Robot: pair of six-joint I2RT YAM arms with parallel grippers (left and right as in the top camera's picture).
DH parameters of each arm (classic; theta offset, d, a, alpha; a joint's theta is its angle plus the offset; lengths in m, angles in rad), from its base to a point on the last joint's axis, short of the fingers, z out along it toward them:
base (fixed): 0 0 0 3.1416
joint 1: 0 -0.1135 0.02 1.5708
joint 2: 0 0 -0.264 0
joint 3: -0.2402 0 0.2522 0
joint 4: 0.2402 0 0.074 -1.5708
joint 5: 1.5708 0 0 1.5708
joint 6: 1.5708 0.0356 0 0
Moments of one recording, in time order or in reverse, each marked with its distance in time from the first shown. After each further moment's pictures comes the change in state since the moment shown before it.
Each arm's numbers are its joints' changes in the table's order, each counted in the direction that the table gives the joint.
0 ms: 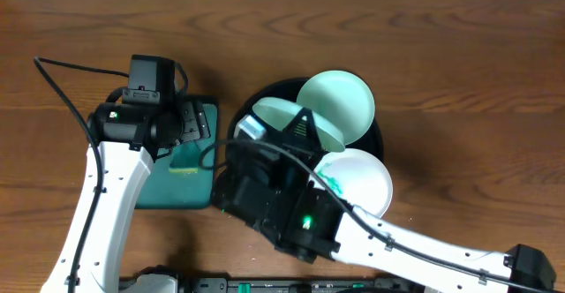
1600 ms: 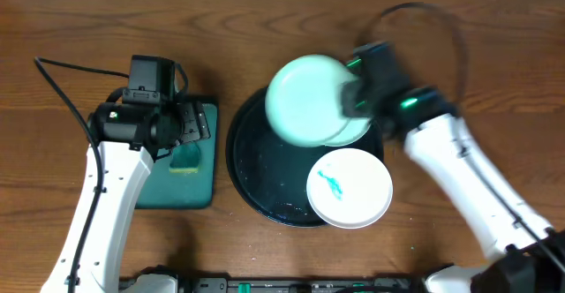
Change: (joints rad) left arm 0.000 0.000 0.000 0.007 0.000 0.000; right arm 0.825 0.015 -0.007 0.095 -1.290 0.876
